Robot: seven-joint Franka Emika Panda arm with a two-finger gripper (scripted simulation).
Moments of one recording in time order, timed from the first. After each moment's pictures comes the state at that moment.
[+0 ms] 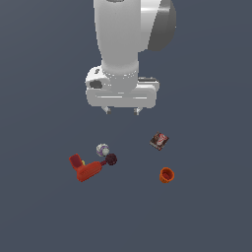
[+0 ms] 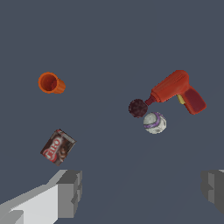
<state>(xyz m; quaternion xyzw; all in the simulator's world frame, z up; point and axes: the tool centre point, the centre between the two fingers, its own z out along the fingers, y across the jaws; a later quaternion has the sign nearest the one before) -0.003 -0.012 0.297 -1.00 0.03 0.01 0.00</state>
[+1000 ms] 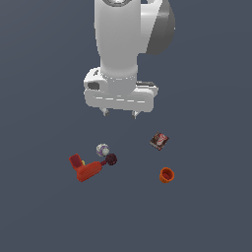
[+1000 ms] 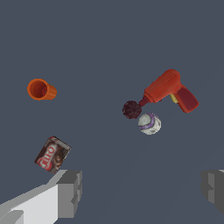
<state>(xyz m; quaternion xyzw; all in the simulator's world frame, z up) 0.003 -0.020 0.293 -1.00 0.06 0.01 -0.01</state>
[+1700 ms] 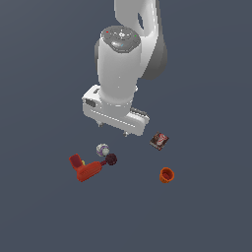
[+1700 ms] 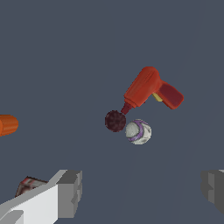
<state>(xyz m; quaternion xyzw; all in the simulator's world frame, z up) 0.028 -0.045 0.244 -0.98 0.17 0.01 -0.07</state>
